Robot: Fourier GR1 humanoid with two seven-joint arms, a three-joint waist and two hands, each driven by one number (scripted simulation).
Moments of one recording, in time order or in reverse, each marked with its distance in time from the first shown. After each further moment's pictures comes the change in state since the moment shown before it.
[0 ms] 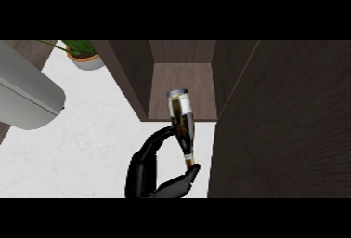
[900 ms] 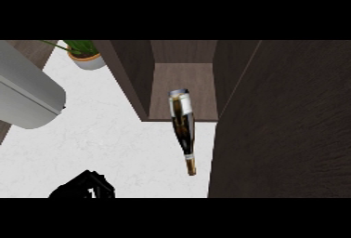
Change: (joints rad) left arm 0.354 0.456 0.119 -0.368 0.020 -0.189 -0.016; right arm 0.160 -0.147 0.161 0.005 -0.063 0.344 -0.003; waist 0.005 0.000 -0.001
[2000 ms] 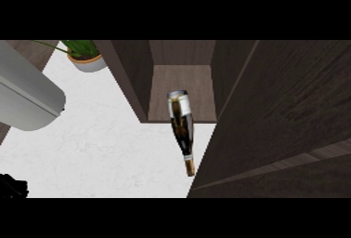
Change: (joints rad) left arm 0.268 0.260 0.396 0.012 0.249 -0.363 -0.116; right arm -0.115 0.225 0.648 -0.038 0.253 -0.057 0.151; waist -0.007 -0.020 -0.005
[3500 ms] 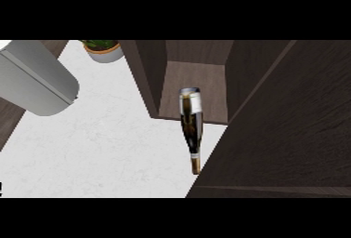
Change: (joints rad) left arm 0.043 0.098 0.117 0.044 0.076 -0.225 -0.003; right arm -0.236 -0.089 0.119 0.057 0.080 -0.208 -0.062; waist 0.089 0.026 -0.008
